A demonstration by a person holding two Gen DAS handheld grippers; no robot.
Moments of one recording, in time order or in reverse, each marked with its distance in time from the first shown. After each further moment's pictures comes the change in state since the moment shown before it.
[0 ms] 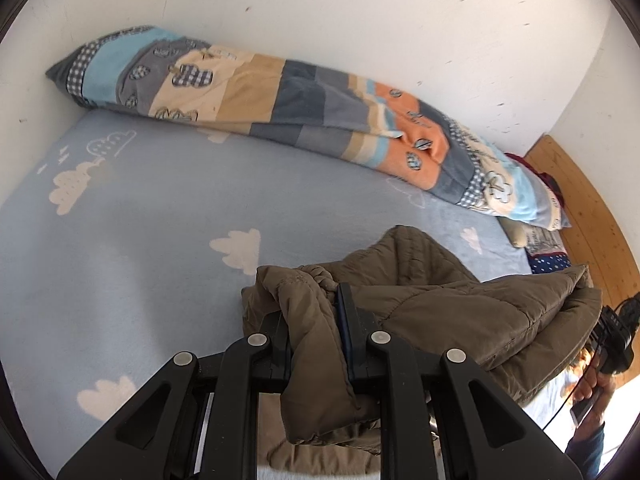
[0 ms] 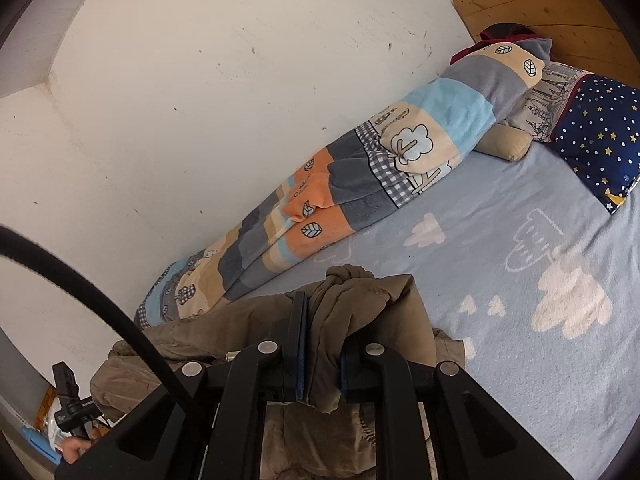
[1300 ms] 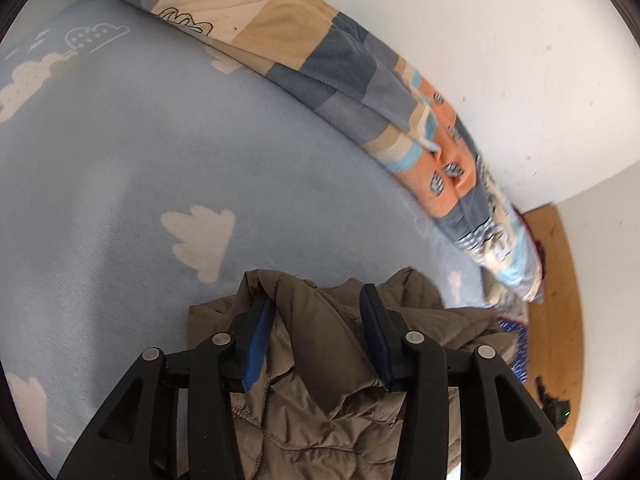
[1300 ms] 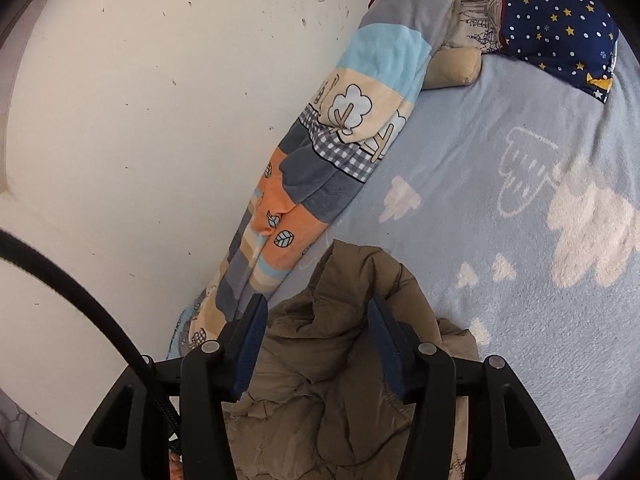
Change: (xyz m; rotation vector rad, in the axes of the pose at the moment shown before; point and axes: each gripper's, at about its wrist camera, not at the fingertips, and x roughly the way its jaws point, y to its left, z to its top) left arm 0.101 0.048 0.042 -0.377 0.128 -0.161; right arm 0.045 -0.085 0.007 0.360 0.016 0.048
